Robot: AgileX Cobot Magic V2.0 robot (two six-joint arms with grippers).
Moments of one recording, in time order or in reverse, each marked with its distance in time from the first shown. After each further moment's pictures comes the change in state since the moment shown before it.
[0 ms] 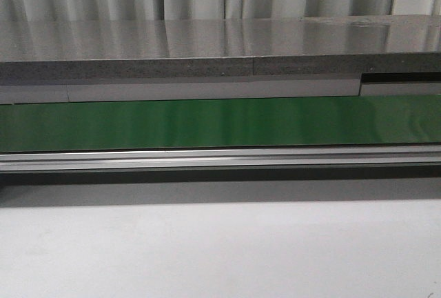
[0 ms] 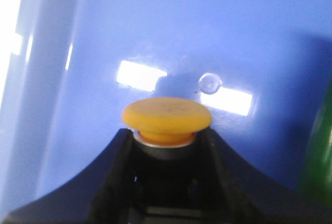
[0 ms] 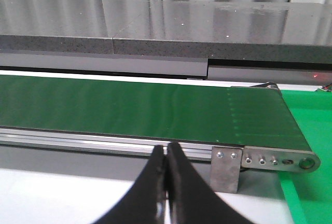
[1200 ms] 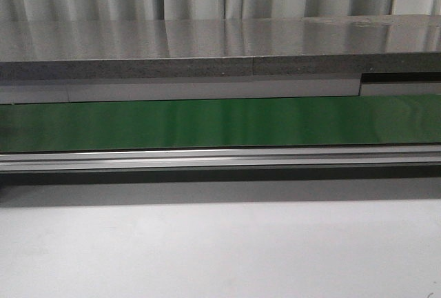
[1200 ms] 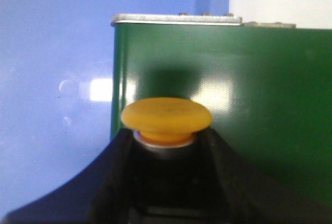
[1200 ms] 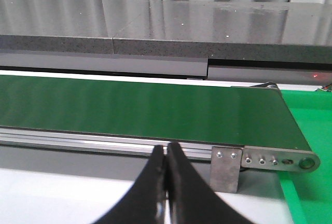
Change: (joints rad) left arm -0.230 -0.089 0.002 -0.051 0.080 0.006; right arm 0.000 0.000 0.000 0.000 0.000 0.000
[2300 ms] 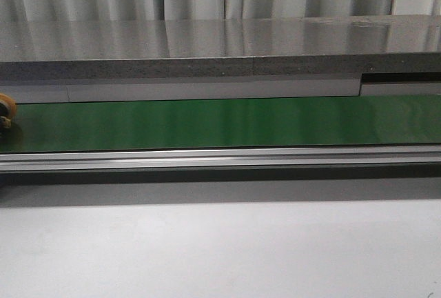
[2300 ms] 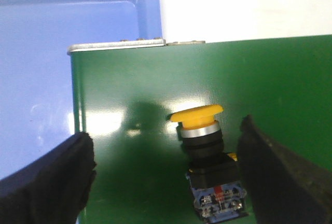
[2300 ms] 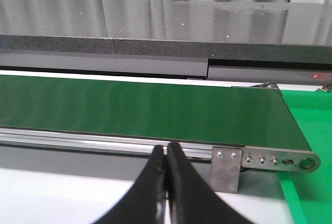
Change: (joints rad) left arm -0.008 -0.139 0.000 -0.170 0.037 0.181; right arm 0.000 0.000 0.000 0.000 0.000 0.000
